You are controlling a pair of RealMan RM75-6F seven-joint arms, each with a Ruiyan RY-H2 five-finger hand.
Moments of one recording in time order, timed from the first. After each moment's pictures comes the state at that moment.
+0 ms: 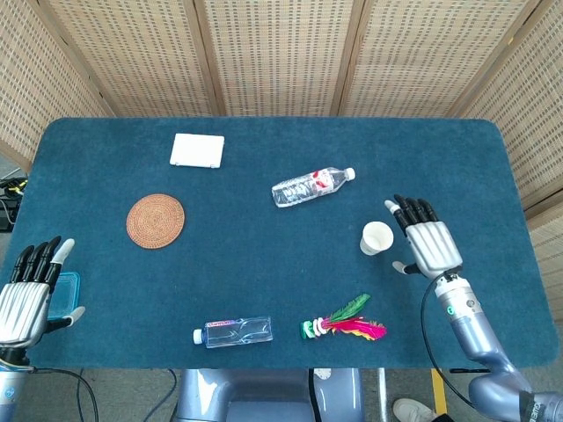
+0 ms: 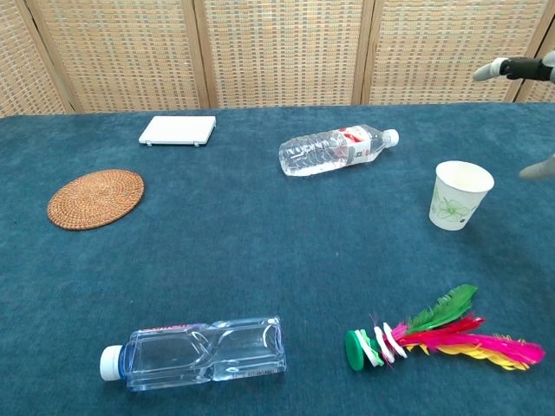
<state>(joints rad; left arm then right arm) -0.09 -1.14 -0.03 -1.76 1.53 1.50 0.22 0.49 -1.21 0.26 -1.70 -1.19 1.03 -0.35</state>
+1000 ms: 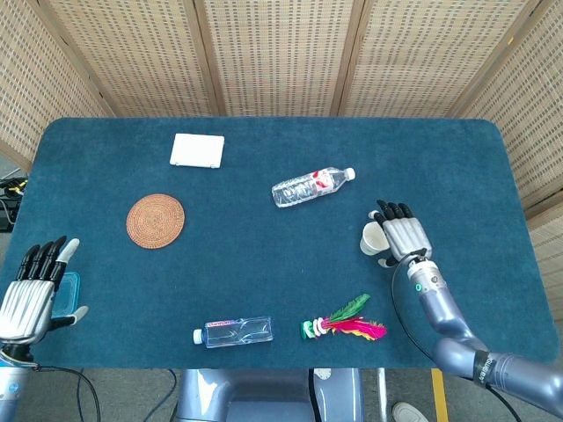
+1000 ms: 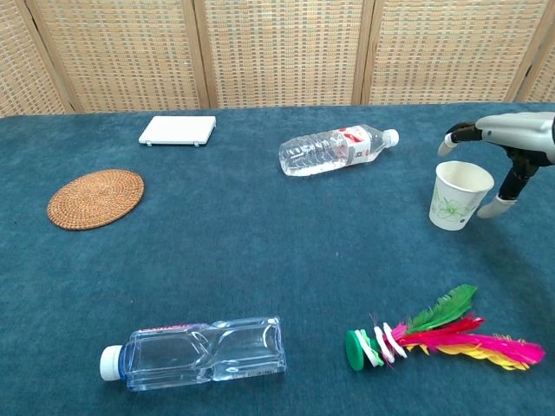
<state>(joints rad) -0.11 -1.15 -0.03 -1.75 1.51 1.47 0.21 0.68 -1.40 0.21 -1.46 -0.90 0.88 -0.48</state>
